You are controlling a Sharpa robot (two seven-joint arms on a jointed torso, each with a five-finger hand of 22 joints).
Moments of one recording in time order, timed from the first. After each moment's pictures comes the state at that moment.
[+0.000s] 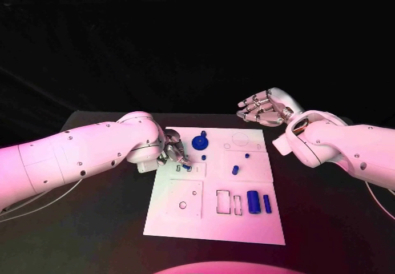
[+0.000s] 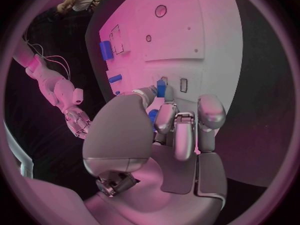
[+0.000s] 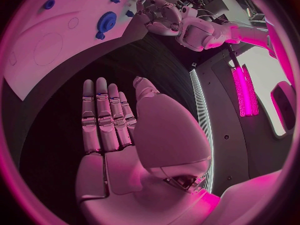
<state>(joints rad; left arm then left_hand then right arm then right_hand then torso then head) 1.31 -0.65 -0.08 1.45 -0.93 0.14 -0.65 1.32 -0.14 0.56 0.28 0.06 0.91 0.06 0.53 0.69 1.37 -0.02 1.28 1.19 1.47 -0.07 1.56 1.31 0.12 1.28 0.04 1.34 1.04 1.33 -0.88 -0.13 1.53 -0.76 -0.52 0.14 1.46 -0.08 0.04 0.24 0.44 0.94 0.21 0.14 0.07 1.01 0.15 0.32 0.08 1.16 0.10 0.08 0.26 0.17 0.93 0.22 0.14 0.51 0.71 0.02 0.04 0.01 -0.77</state>
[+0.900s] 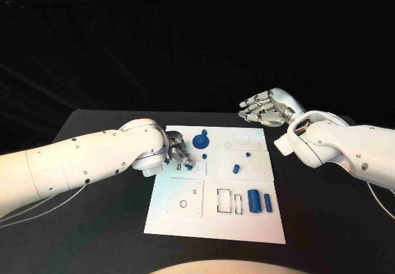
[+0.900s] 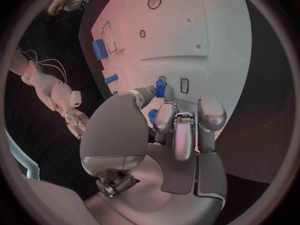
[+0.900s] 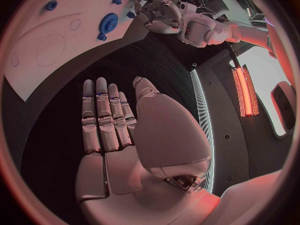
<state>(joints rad) 1.28 -0.64 -0.08 1.47 -1.02 0.06 -0.65 1.25 -0.17 0.65 0.23 0.05 0.91 0.06 0.56 0.70 1.38 -0.02 1.27 1.16 1.47 -0.08 1.56 1.31 0.12 1.29 0.03 1.34 1.05 1.32 -0.88 -0.13 1.53 -0.76 -0.52 0.14 1.46 -0.08 0.04 0.24 0.44 0.94 0.21 0.14 0.07 1.01 0.15 0.32 0.08 1.16 0.10 0.08 0.25 0.17 0.93 0.22 0.14 0.51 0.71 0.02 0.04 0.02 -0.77</state>
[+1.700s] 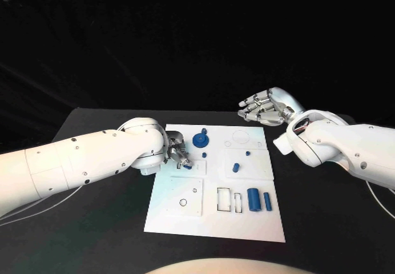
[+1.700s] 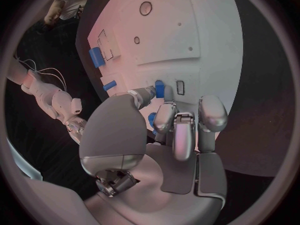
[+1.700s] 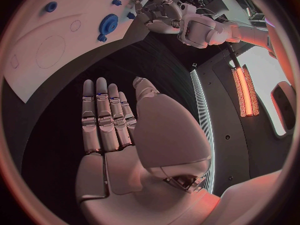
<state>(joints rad) 1.28 -0.64 -0.08 1.47 -1.08 0.12 -0.64 1.23 -0.19 0.67 0.21 0.06 0.91 0.06 0.57 0.71 1.38 -0.03 1.27 1.15 1.47 -0.08 1.56 1.31 0.11 1.29 0.02 1.34 1.06 1.32 -0.88 -0.13 1.53 -0.76 -0.52 0.14 1.46 -0.08 0.04 0.24 0.45 0.94 0.21 0.14 0.07 1.01 0.15 0.32 0.08 1.16 0.10 0.08 0.25 0.17 0.93 0.22 0.13 0.51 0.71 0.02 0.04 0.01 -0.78</state>
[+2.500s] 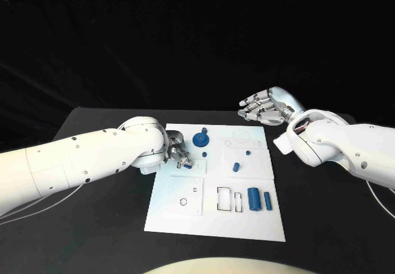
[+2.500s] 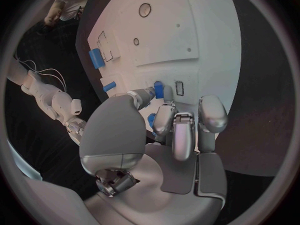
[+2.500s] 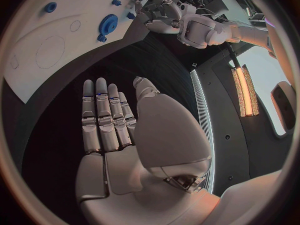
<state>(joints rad) 1.28 -0.64 -0.08 1.47 -1.08 0.13 -0.64 1.18 -0.16 0.68 0.22 0.05 0.92 0.07 0.59 0.72 1.40 -0.04 1.29 1.18 1.47 -0.08 1.56 1.31 0.11 1.29 0.02 1.35 1.07 1.32 -0.88 -0.13 1.53 -0.76 -0.52 0.14 1.46 -0.08 0.05 0.23 0.46 0.93 0.22 0.13 0.07 1.00 0.16 0.32 0.07 1.16 0.11 0.07 0.25 0.17 0.93 0.22 0.12 0.50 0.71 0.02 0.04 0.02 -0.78</state>
